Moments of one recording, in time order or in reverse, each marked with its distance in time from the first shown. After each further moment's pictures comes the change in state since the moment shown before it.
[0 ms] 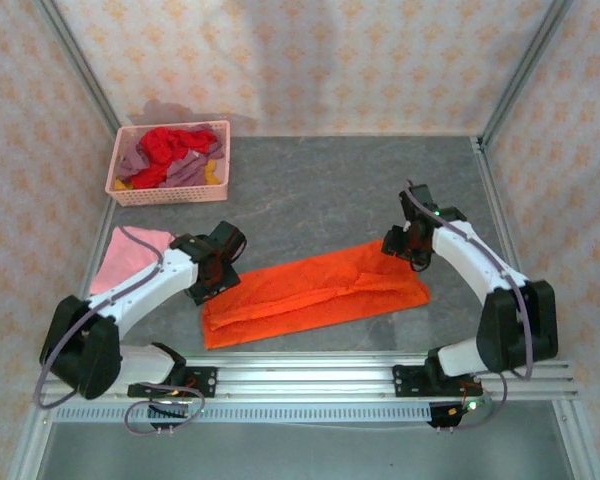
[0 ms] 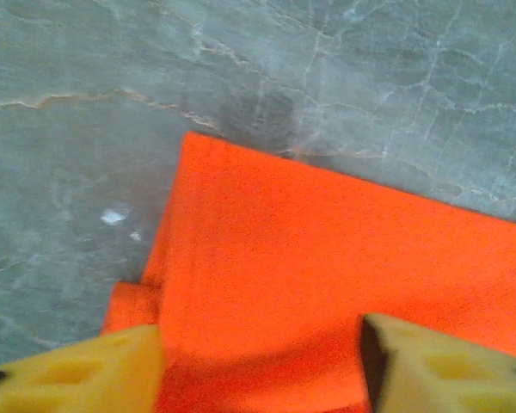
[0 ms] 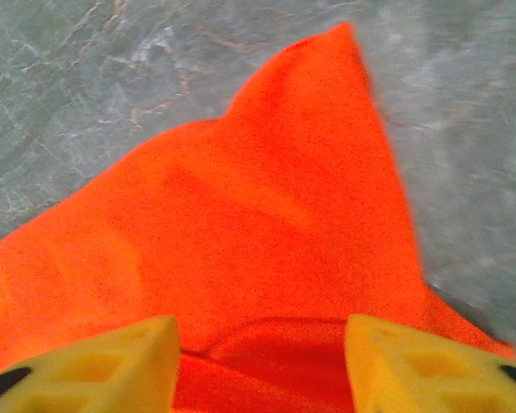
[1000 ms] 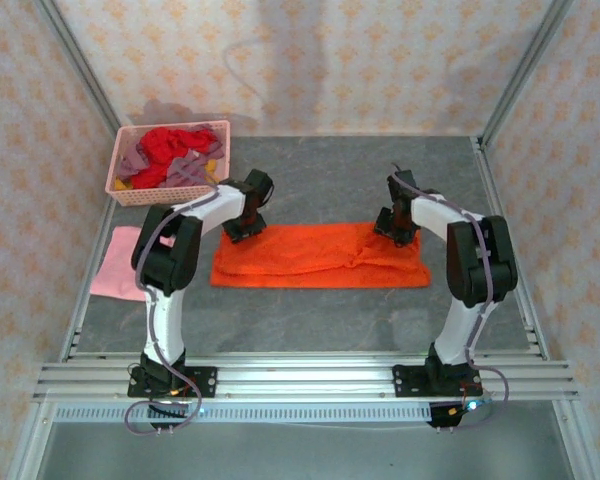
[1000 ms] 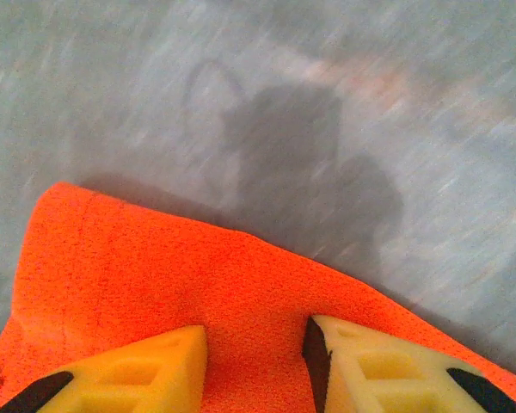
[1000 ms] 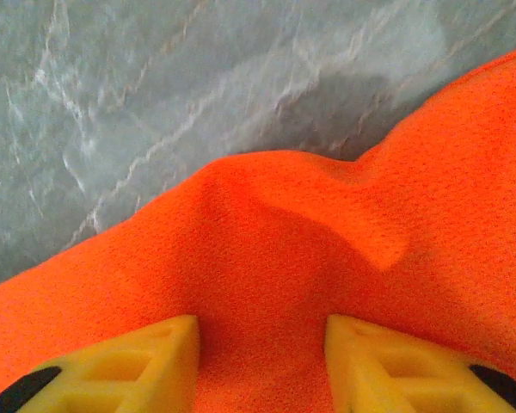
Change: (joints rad) left arm 0.121 0.745 0.651 0.127 -0.042 0.203; right arm -0.064 0.414 0.195 0.226 -0.010 0.035
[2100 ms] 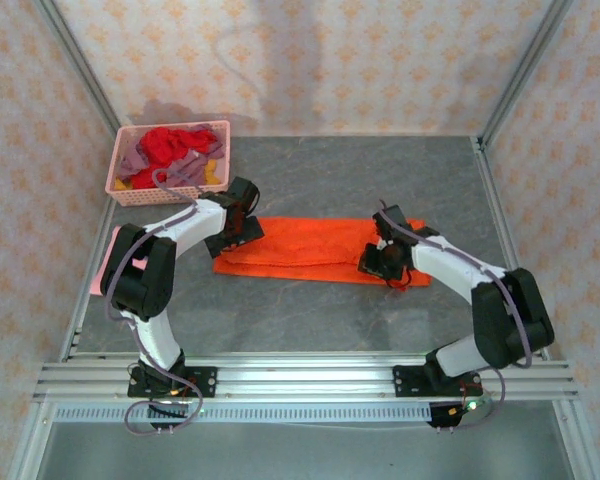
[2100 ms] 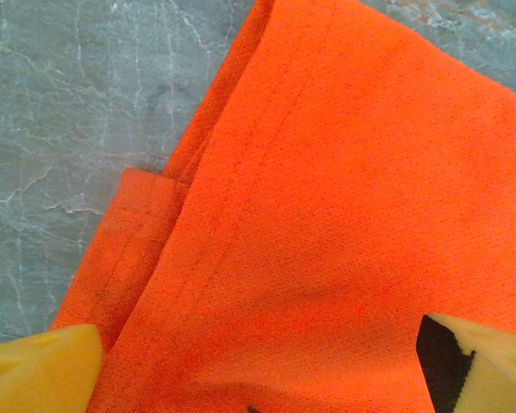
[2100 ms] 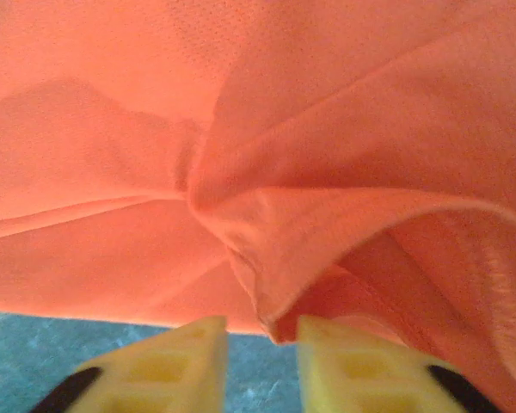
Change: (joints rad) left arm 0.009 -0.278 -0.282 0.089 0.063 0.036; right arm 0.216 -0.439 -0.385 -0.002 -0.138 0.101
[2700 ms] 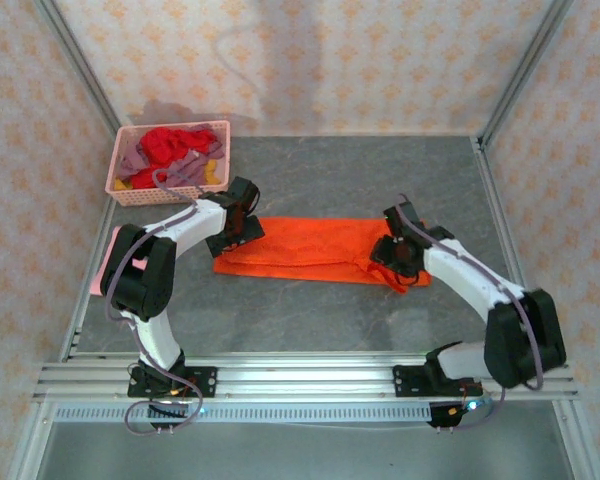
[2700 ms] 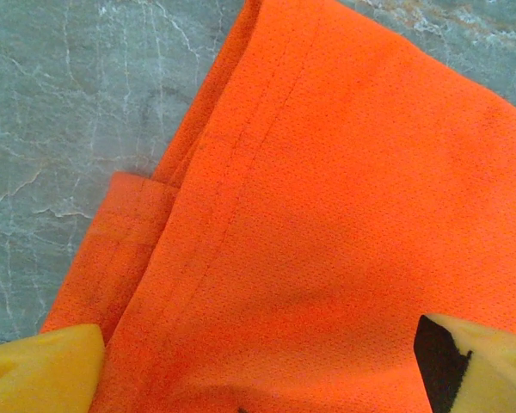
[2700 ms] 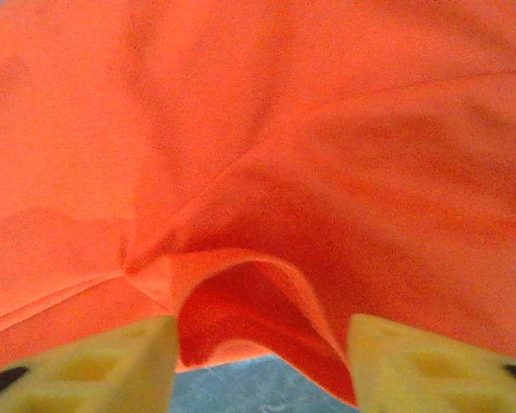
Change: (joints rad) left arm 0.000 -0.002 -0.006 0.010 0.006 0.000; right arm -0.056 -0.126 0.015 -0.094 0.229 0.121
